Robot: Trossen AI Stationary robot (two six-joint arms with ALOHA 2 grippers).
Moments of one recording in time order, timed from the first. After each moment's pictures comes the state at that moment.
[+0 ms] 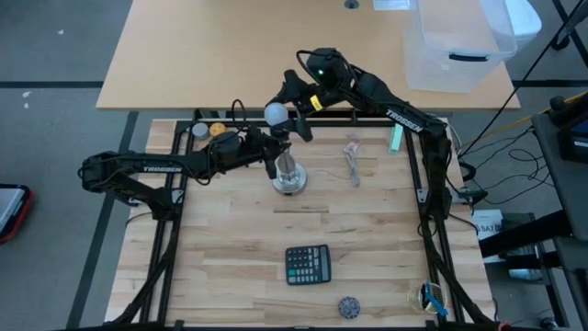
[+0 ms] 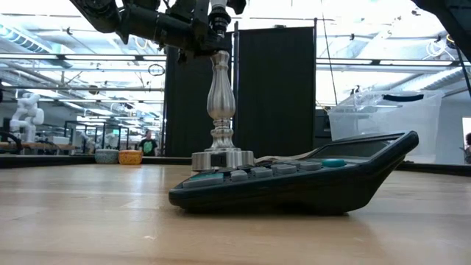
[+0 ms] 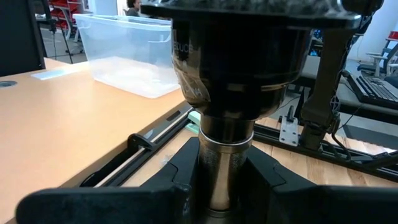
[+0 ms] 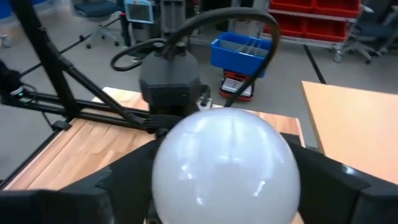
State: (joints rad) left arm 0.28 1.37 0.75 0.49 -0.07 -0.12; right arm -0.42 1.96 2.29 -0.70 -0.56 -0.28
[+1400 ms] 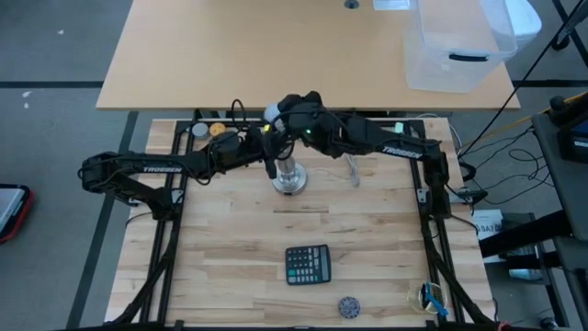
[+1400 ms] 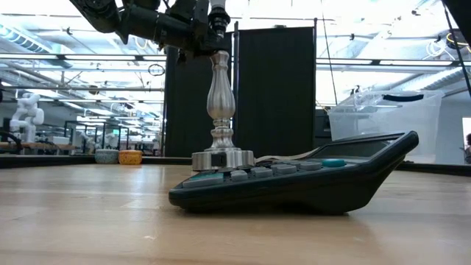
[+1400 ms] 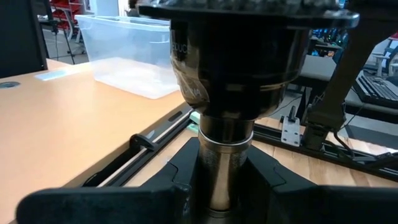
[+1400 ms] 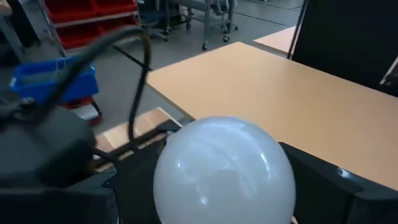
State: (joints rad) left arm 0.31 1.37 0.75 0.49 -0.07 -0.11; right arm -0.07 1.96 2.29 -0.68 0.61 0.28
